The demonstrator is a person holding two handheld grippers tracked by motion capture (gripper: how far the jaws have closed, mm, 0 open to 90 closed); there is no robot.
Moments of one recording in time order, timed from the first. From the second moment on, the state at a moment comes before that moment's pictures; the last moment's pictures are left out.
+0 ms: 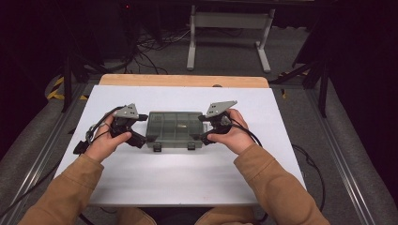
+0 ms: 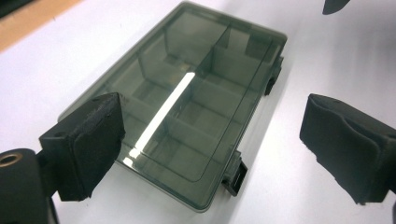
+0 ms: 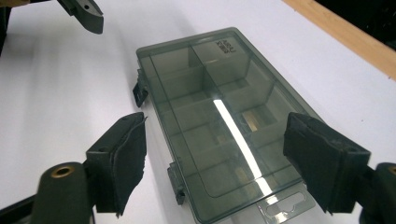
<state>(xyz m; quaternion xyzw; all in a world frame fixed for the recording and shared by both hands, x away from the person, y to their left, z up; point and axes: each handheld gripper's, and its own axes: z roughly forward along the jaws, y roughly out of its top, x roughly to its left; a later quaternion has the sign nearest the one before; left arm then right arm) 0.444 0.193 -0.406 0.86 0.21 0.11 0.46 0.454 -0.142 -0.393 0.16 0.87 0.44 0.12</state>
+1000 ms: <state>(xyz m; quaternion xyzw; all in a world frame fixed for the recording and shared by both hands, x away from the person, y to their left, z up) 0.395 0.236 -0.419 0.79 0.22 0.18 0.54 0.408 -0.199 -0.387 0.16 0.81 0.53 0.17</state>
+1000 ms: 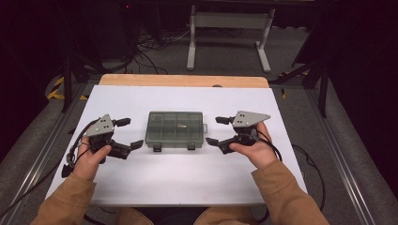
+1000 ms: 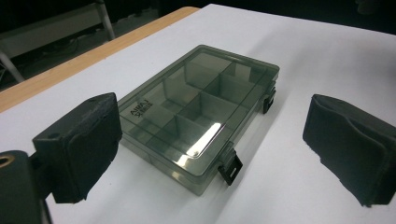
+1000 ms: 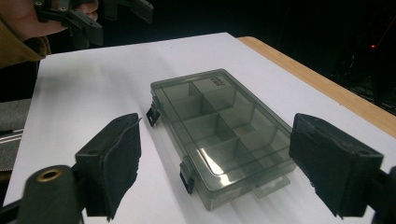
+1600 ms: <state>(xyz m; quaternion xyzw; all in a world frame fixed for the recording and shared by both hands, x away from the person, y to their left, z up) 0.373 0.258 -0.463 0.76 0.22 0.19 0.58 0.386 -0.239 -0.433 0.19 0.77 0.58 0.19</state>
